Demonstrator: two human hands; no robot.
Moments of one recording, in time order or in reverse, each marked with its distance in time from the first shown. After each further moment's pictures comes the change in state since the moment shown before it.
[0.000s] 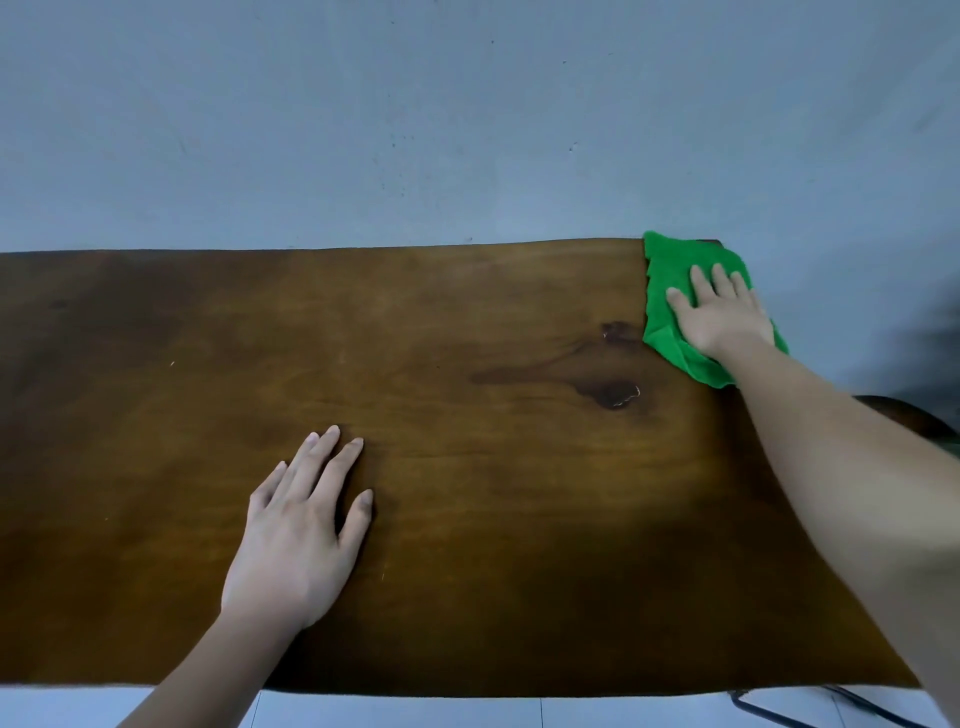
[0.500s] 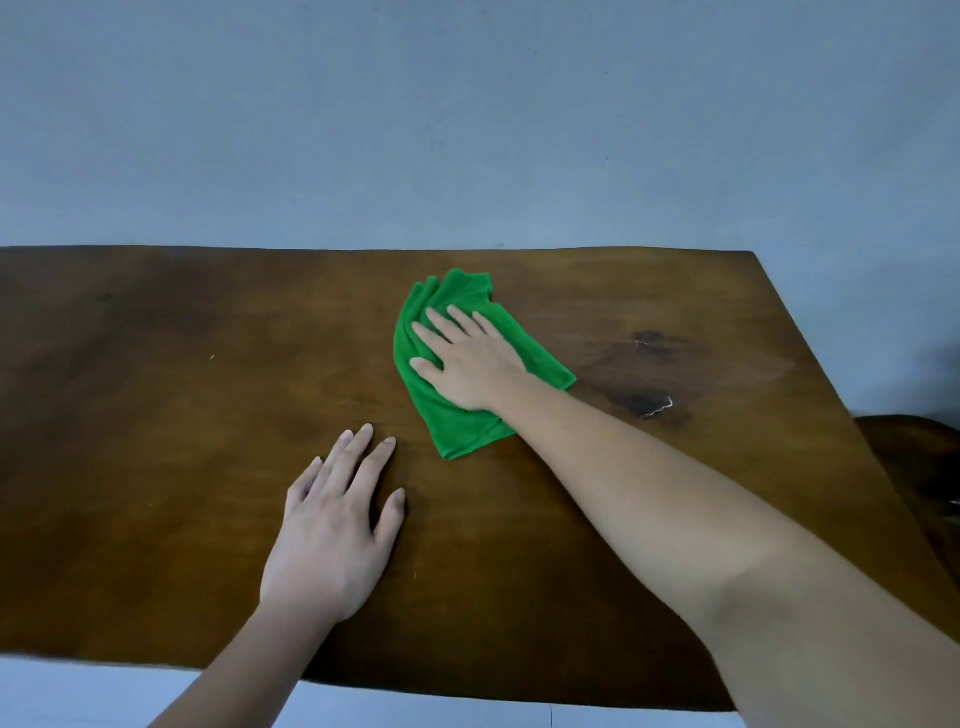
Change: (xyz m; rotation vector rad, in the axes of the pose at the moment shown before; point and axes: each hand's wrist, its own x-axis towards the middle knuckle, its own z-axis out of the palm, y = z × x) left_hand -0.001 -0.002 -0.001 0.003 -0.005 0.005; right_hand -0.107 -0.292 0.057 -0.083 -0.084 -0.780
